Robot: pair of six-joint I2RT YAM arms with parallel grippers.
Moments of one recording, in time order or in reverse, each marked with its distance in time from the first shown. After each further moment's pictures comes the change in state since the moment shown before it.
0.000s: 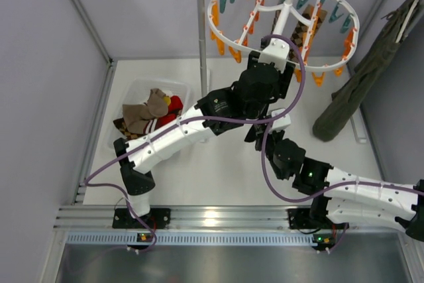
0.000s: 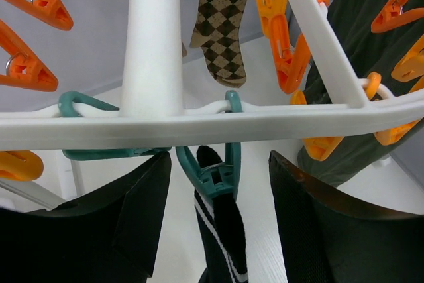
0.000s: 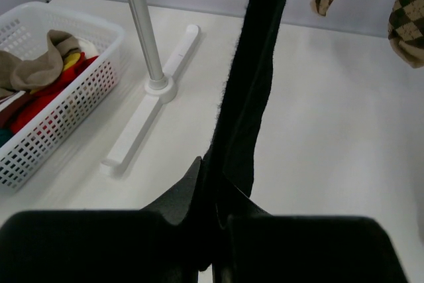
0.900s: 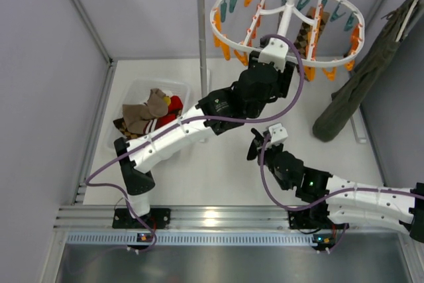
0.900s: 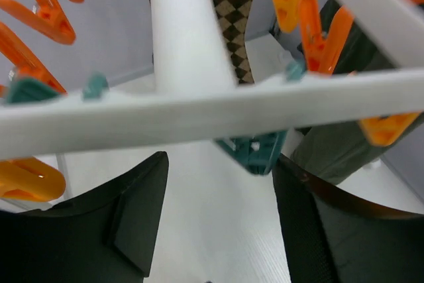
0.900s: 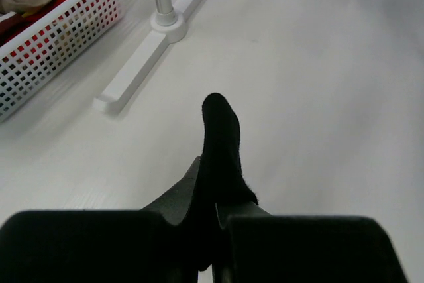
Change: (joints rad) left arm 0.010 0.010 -0.004 0.053 0.016 -0.011; right arm 0.020 -0.068 -0.194 -0.008 -0.075 0.064
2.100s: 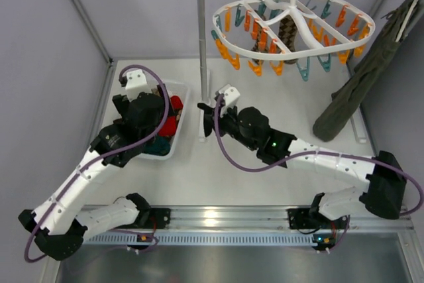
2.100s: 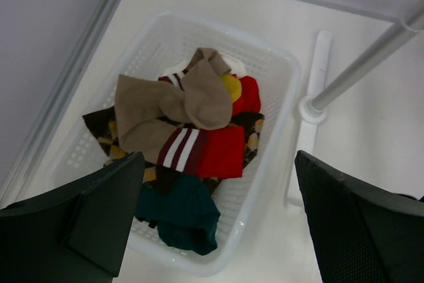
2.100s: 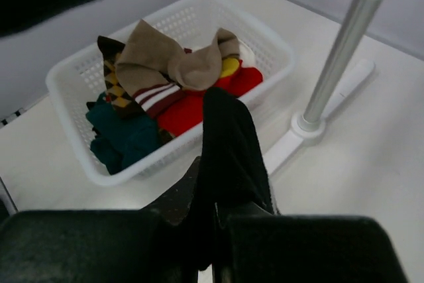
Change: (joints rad) left arm 0.403 -0.875 -0.896 -0.322 -0.224 -0.297; right arm -0.113 0.486 0.556 0.024 -0.507 -0.065
